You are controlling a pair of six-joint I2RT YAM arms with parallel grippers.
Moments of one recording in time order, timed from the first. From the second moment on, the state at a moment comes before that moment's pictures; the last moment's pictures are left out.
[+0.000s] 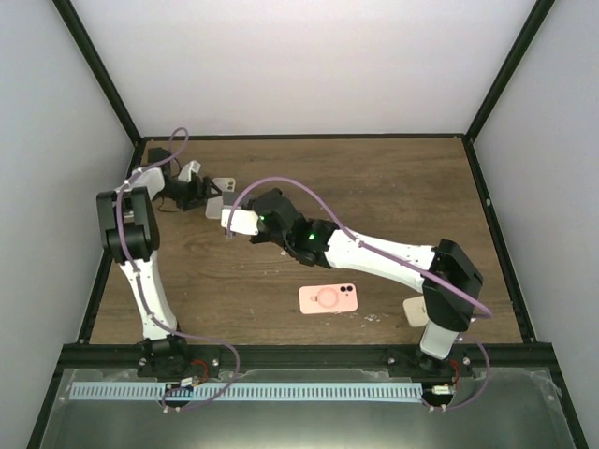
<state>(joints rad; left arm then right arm) 0.18 2.21 1.61 -0.72 0.70 0.00 1.06 1.72 1.38 -0.08 0.31 -0.88</state>
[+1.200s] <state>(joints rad) 0.19 1.50 1.00 -0.30 1.30 -0.55 1.10 1.95 1.08 1.02 0.51 -1.62</state>
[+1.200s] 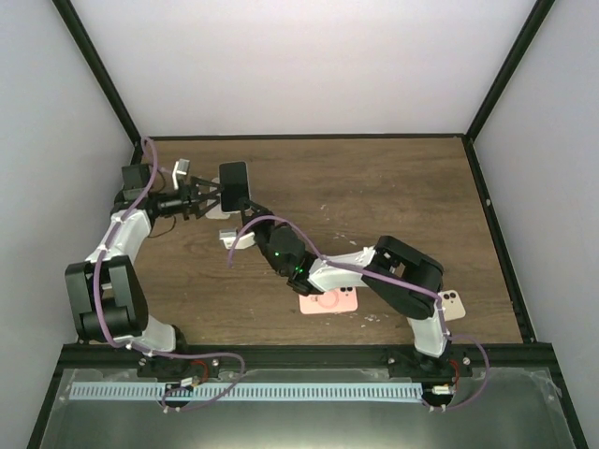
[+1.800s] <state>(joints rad) 0.17 1.49 0.95 -0.11 1.35 -0.72 1.13 1.95 1.08 1.03 0.52 -1.62</state>
